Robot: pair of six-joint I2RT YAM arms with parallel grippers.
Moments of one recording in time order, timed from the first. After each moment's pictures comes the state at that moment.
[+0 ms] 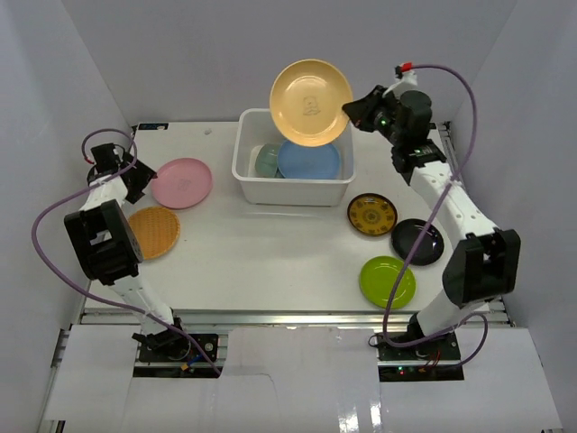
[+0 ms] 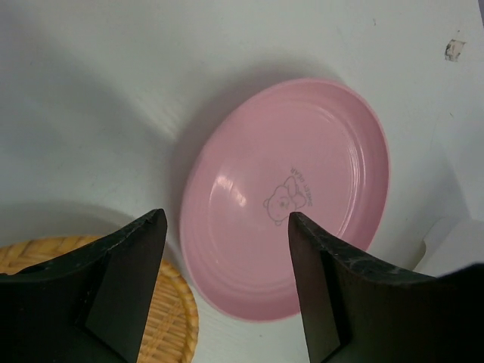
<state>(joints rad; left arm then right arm) 0.39 1.85 1.33 -0.27 0.13 -0.60 0.25 1.57 1.43 0.12 -0.26 0.55</state>
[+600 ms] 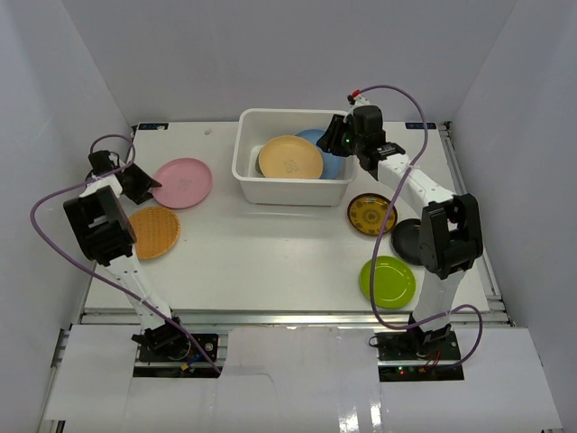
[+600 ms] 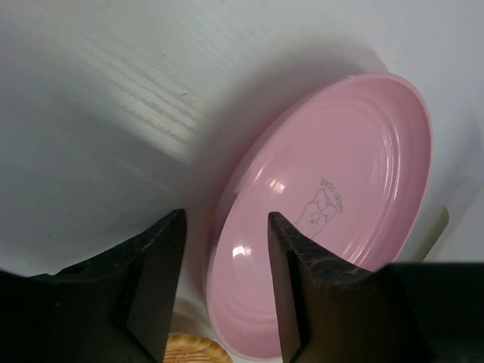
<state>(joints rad) 0.45 2.13 1.51 -0.31 0.39 -0.46 0.38 1.87 1.54 -0.08 -0.19 0.45</state>
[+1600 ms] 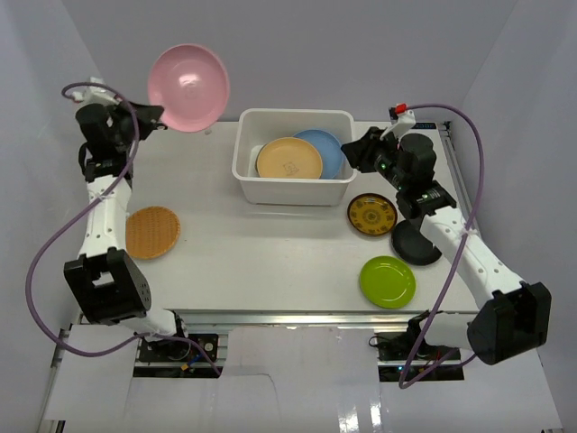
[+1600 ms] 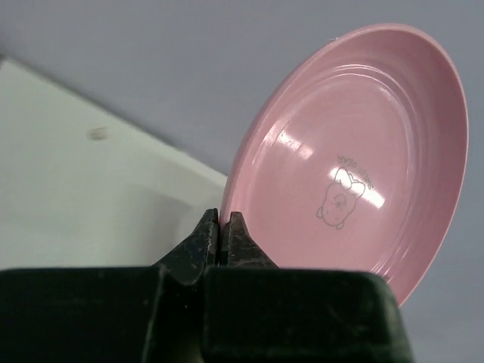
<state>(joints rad) 0.31 1.55 1.39 0.03 0.42 -0.78 0.38 1.29 1.14 0.06 -0.18 0.39</state>
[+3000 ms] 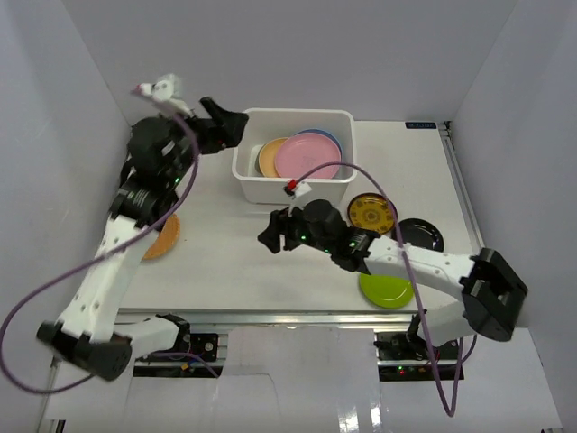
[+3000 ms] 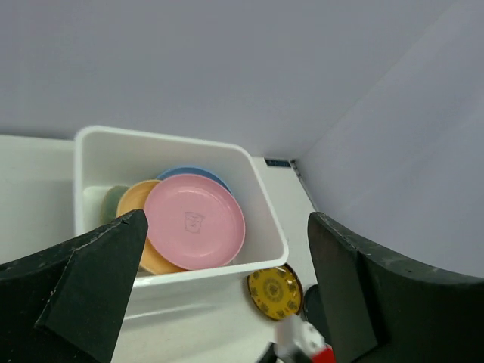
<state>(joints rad) -0.38 1.25 1.47 -0.23 0.03 -0.50 1.00 1.37 0.89 0.13 0.00 0.47</state>
